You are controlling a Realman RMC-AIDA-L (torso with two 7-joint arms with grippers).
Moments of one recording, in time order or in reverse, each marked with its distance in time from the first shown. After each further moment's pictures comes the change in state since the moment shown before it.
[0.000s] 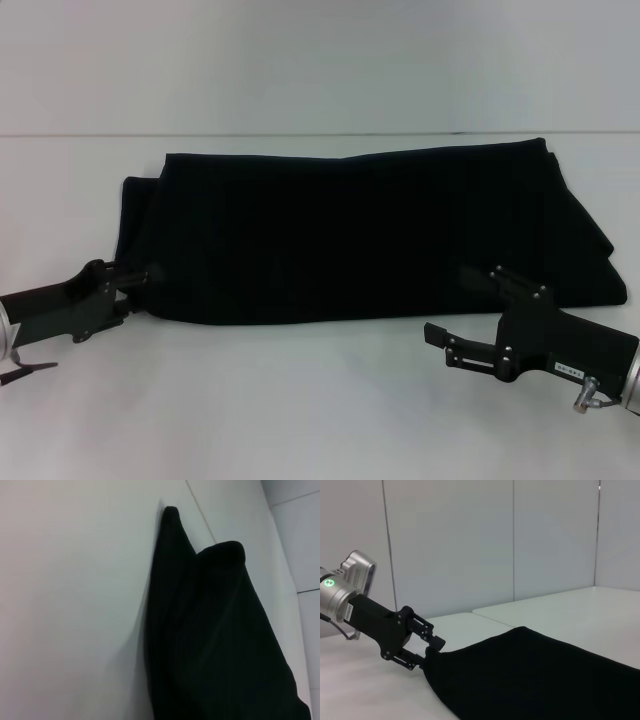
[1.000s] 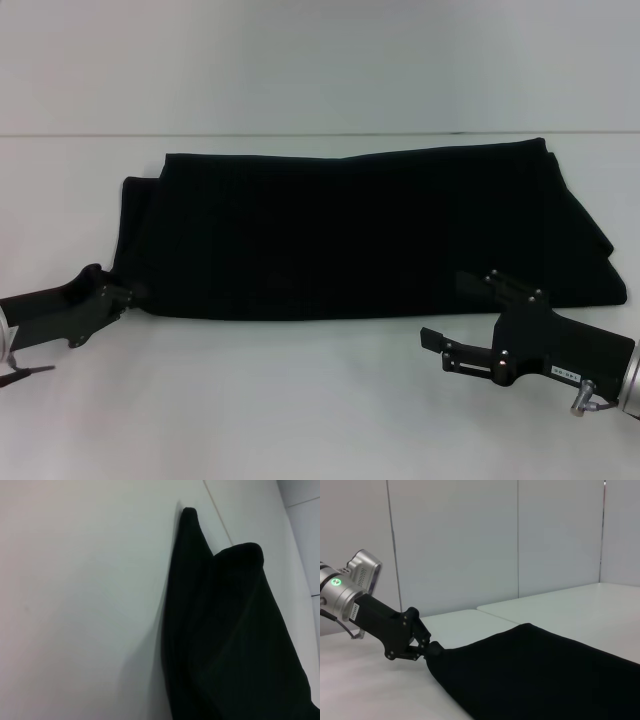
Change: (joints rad) left arm 0.002 0.003 0.026 0.001 0.004 -0.028 -0.034; right arm 0.003 0.000 -0.010 0.005 -0.005 0.004 0.005
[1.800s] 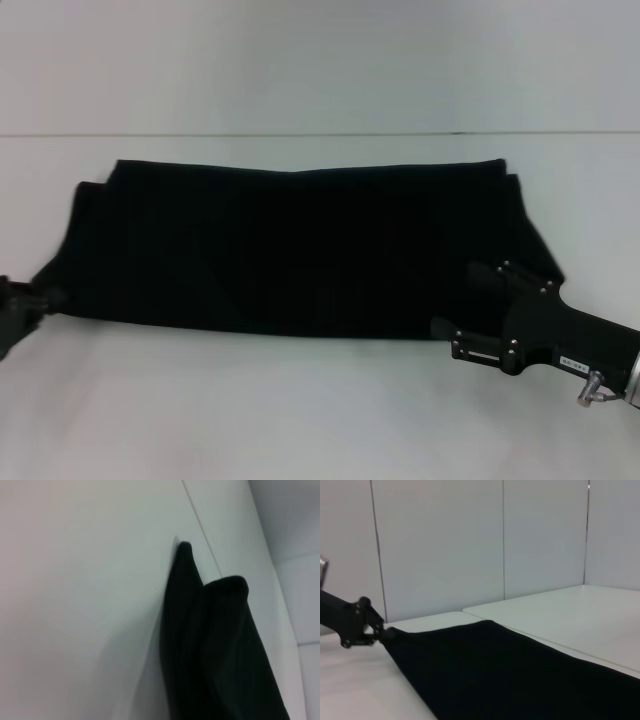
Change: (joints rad) left arm 0.115 0.024 -0.158 0.061 -0.010 0.104 0.053; right arm -0.003 -0.002 0.022 -0.008 0.009 0.013 0.002
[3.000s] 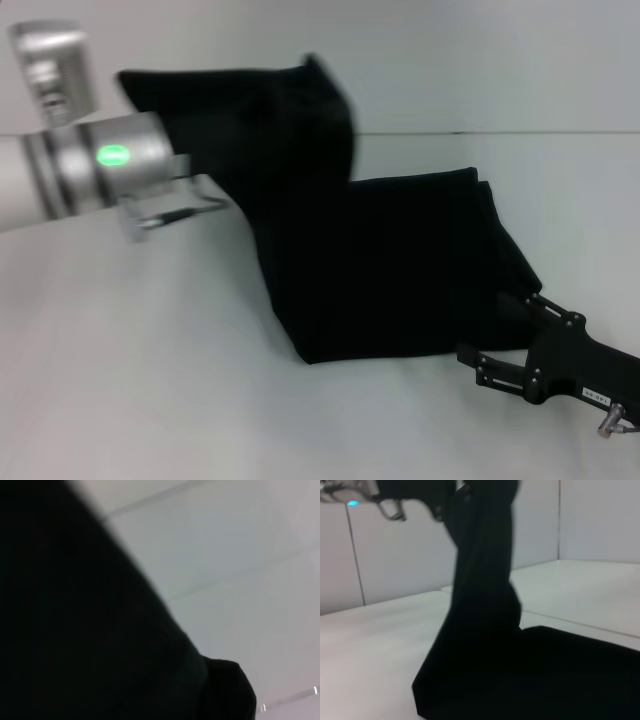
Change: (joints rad) left arm -0.458 -0.128 0.029 0.004 -0.076 0.186 0.047; right arm -0.069 0.000 0.009 0.007 -0.001 0.036 0.001
